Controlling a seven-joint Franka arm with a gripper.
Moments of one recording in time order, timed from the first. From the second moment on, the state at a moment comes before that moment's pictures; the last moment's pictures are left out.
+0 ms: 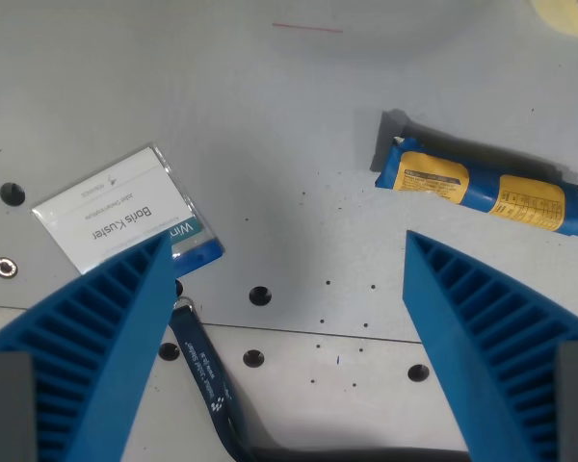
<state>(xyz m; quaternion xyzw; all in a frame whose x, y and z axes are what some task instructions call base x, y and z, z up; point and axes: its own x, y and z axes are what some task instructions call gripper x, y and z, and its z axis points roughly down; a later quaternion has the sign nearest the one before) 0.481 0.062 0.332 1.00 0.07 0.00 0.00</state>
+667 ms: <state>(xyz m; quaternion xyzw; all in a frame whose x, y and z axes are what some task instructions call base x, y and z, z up) 0.453 0.066 0.327 1.00 0.07 -0.03 0.00</state>
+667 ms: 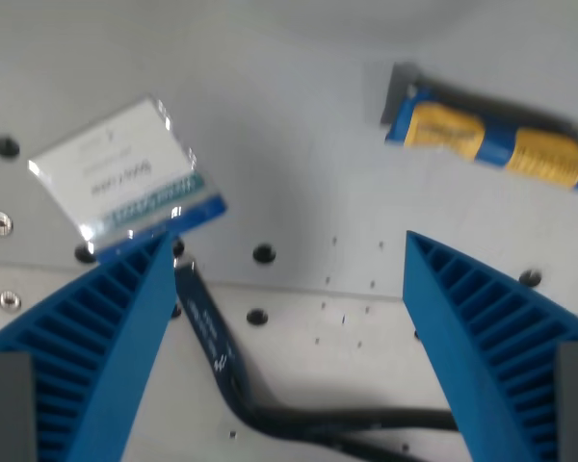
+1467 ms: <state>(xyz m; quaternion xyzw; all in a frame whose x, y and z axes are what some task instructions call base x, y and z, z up) 0.389 0.074 0.319 1.00 0.07 -0.05 0.01</state>
